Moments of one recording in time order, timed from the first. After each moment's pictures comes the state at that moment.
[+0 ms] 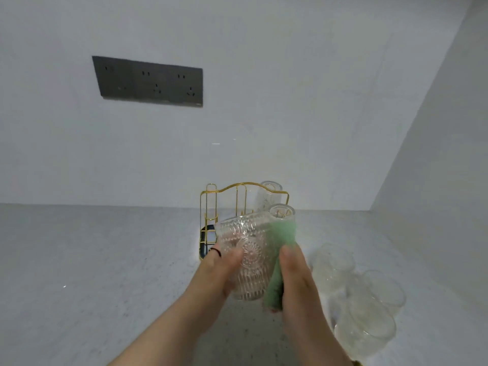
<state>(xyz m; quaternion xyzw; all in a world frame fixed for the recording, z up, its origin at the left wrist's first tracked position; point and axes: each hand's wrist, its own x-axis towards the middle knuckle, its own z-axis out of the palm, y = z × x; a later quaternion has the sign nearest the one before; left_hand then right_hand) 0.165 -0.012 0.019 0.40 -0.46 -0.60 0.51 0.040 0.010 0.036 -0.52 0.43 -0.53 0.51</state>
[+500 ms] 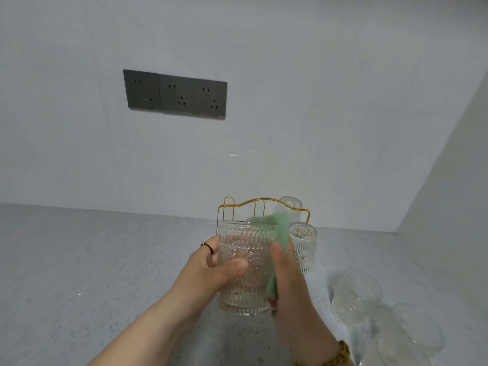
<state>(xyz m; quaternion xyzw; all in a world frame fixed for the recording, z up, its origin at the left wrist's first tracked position) 0.209 -0.030 0.034 0.44 -0.49 -0.52 0.54 0.071 -0.029 0.049 -0.55 0.31 -0.50 0.60</state>
